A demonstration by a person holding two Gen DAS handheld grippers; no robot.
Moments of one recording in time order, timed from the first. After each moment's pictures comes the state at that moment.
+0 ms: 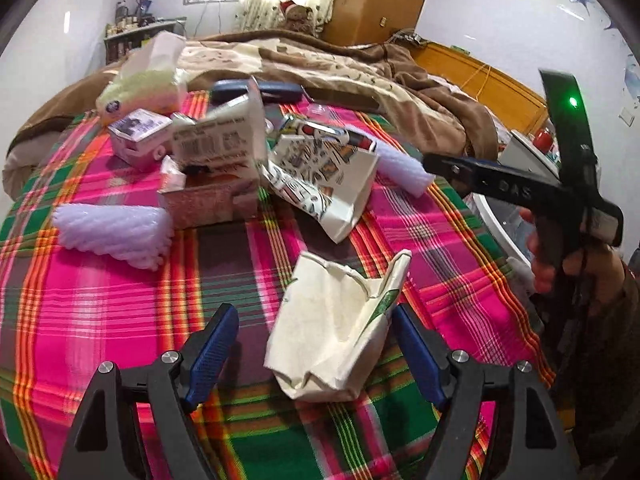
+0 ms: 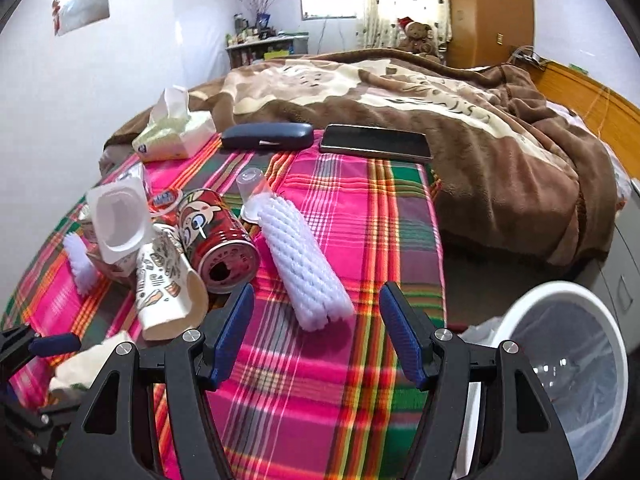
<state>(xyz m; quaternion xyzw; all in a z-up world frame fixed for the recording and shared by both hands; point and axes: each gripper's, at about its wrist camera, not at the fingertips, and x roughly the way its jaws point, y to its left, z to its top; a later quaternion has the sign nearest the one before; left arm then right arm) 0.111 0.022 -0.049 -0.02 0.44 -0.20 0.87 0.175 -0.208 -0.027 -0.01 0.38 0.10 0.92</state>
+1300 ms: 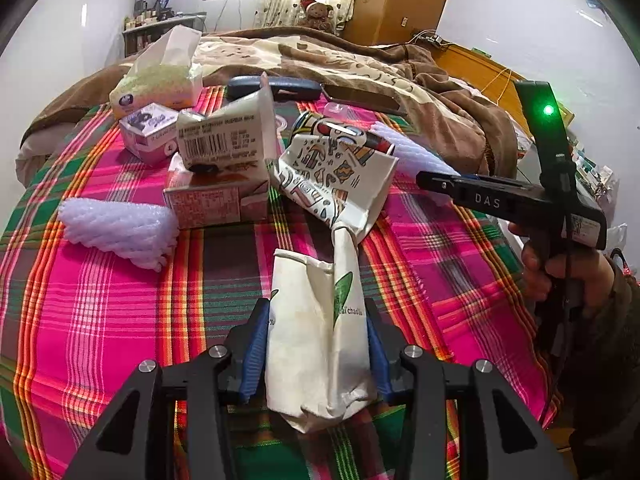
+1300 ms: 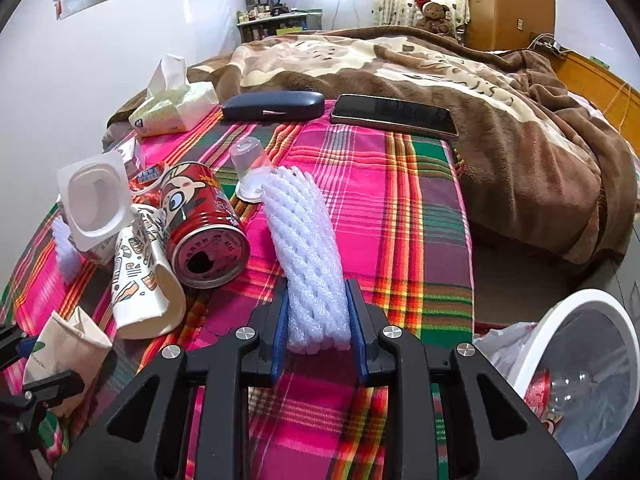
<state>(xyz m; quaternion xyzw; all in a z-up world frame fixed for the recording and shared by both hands) 0.118 0.018 -0.045 -0.03 0.44 -0.16 0.88 0.195 -0.212 -0.045 -0.01 0.42 0.12 0.90</state>
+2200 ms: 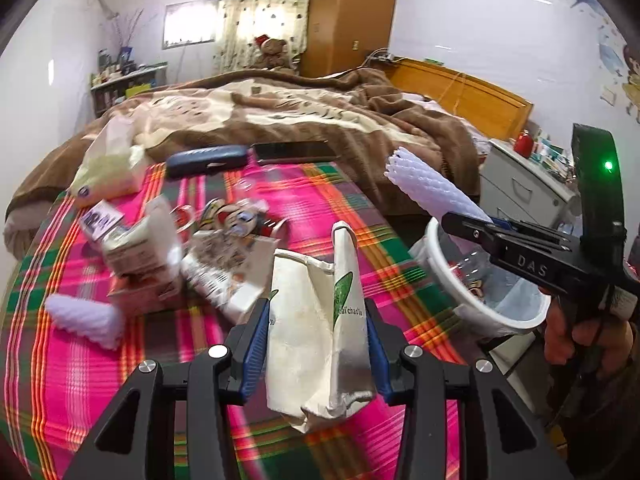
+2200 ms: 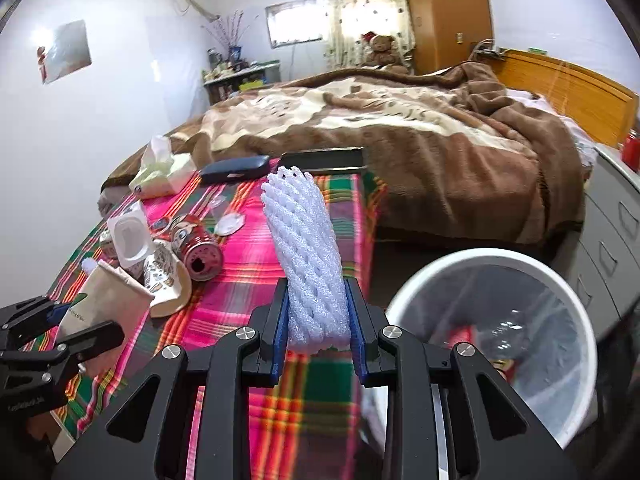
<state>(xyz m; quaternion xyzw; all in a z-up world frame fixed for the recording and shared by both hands) 0.105 -0.059 0.015 0.02 0.37 -0.22 0.90 0.122 -0.280 0.001 0.06 0.34 0.06 0.94</state>
